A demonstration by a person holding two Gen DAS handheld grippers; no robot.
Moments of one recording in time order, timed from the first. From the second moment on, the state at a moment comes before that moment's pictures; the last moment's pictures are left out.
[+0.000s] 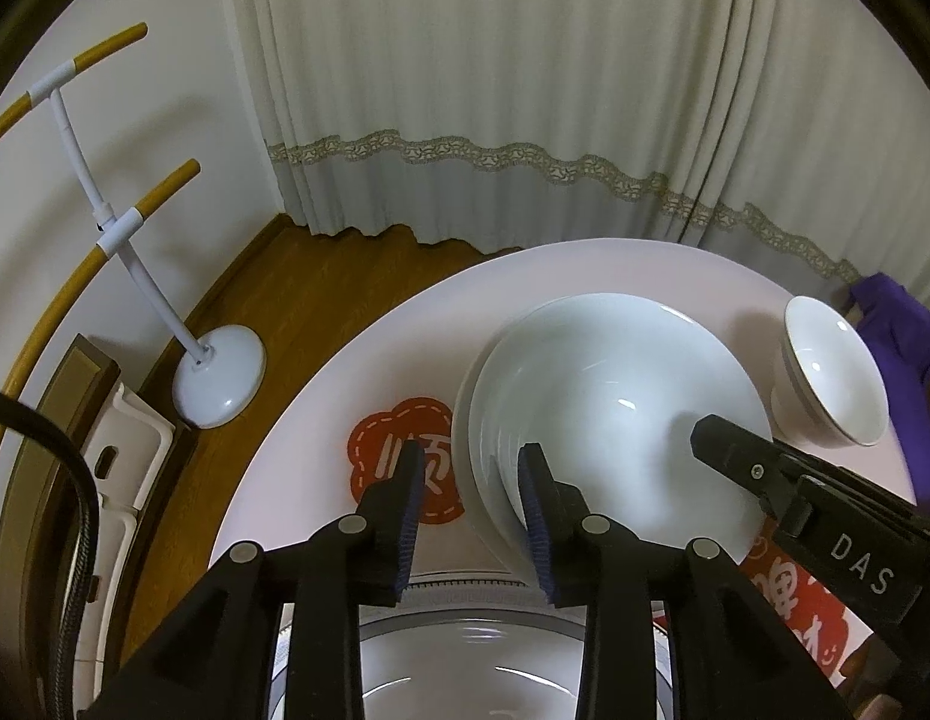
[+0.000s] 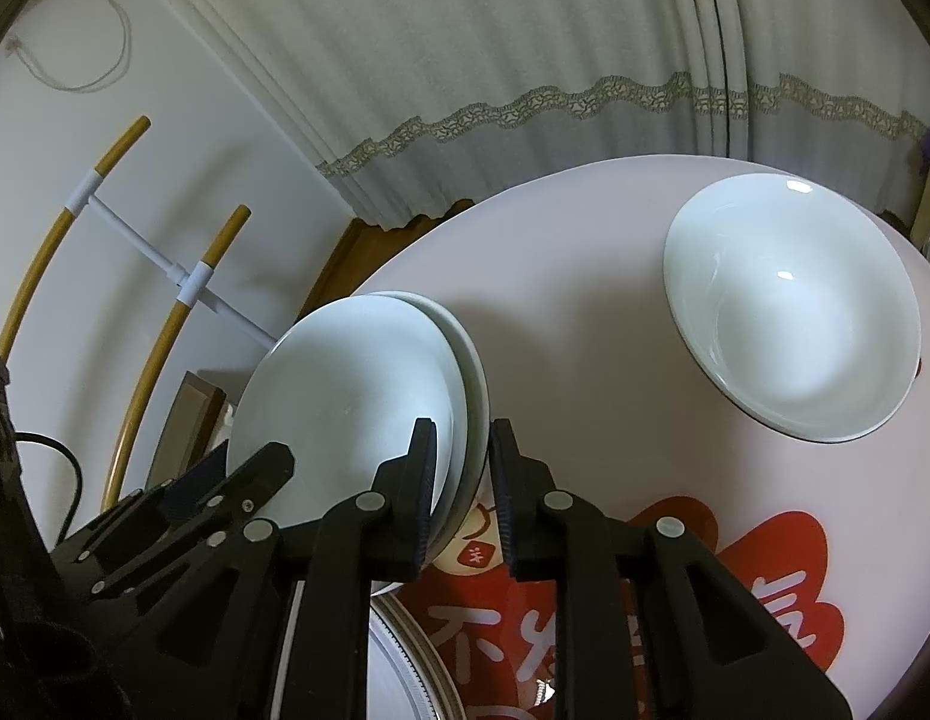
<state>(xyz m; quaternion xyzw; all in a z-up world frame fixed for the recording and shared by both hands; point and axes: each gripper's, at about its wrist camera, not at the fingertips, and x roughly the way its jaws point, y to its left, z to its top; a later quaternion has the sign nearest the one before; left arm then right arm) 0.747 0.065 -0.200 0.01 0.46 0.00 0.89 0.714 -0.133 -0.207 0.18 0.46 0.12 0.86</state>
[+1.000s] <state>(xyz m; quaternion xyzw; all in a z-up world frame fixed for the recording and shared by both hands) 0.697 0.061 -0.173 0.01 0.44 0.00 0.90 0.684 -0.141 -0.182 0.18 0.45 0.13 0.87</state>
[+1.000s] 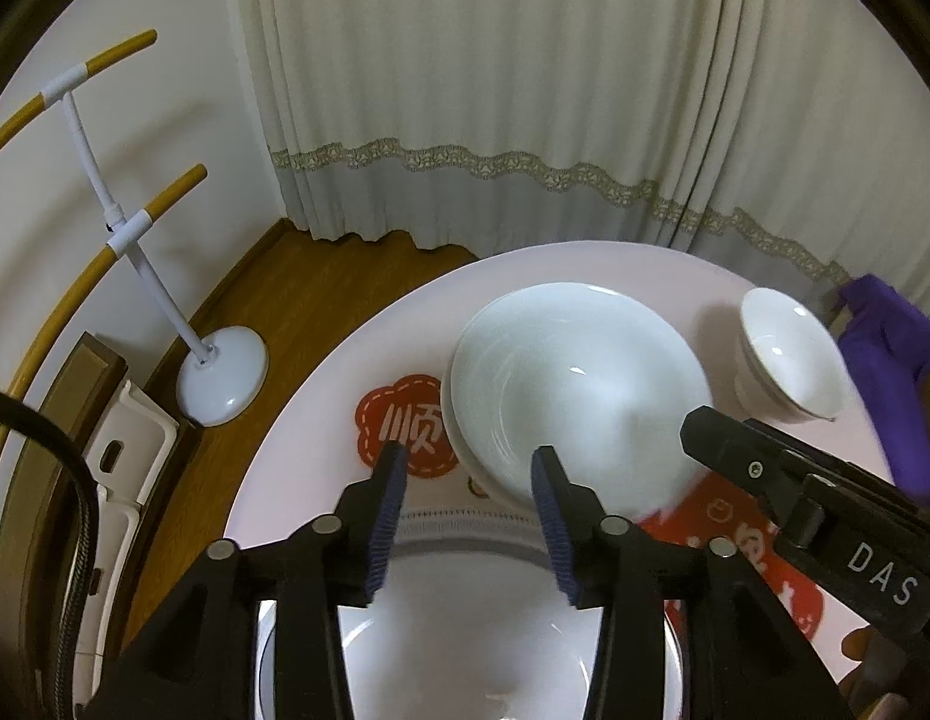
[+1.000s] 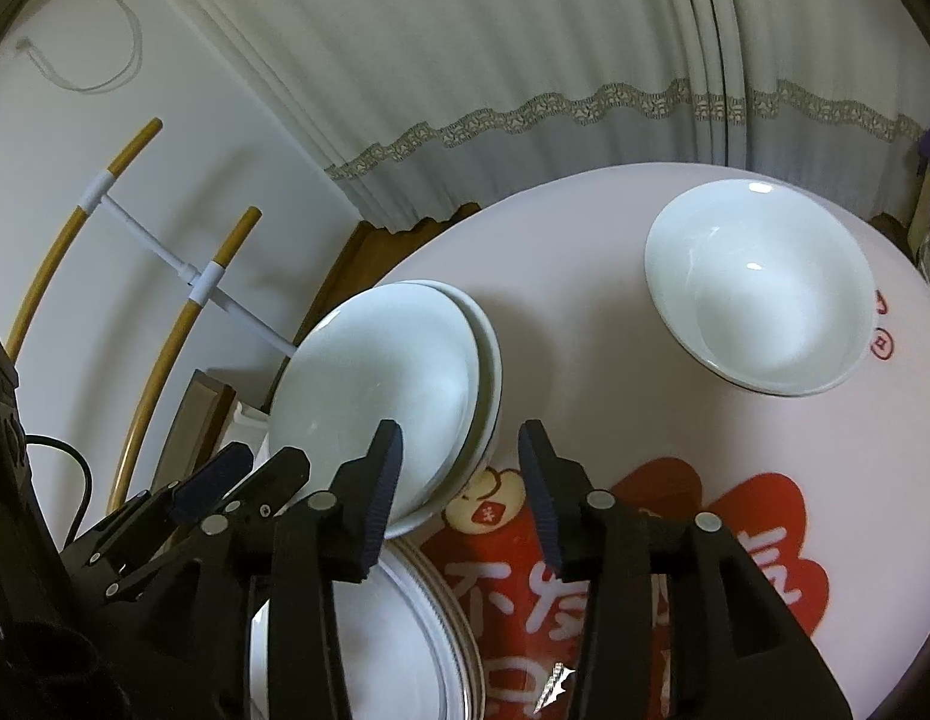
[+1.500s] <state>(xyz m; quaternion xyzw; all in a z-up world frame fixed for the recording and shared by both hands) 0.560 0.031 -0.127 0.01 0.38 -0.02 0.92 0.575 -0.173 -0.134 0.14 0.40 0.15 0.89</state>
